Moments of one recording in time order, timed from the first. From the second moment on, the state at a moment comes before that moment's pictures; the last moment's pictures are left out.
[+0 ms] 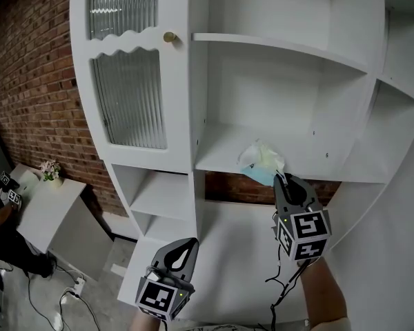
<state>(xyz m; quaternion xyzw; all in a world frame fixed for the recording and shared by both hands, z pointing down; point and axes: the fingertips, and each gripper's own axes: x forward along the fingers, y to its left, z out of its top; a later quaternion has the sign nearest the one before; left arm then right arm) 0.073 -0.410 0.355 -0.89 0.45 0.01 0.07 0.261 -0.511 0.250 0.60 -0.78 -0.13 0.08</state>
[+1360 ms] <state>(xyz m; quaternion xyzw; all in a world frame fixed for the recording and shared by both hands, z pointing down) 0.101 -0.404 0.399 -0.91 0.42 -0.01 0.04 0.251 -0.394 0.411 0.59 -0.81 -0.02 0.03</state>
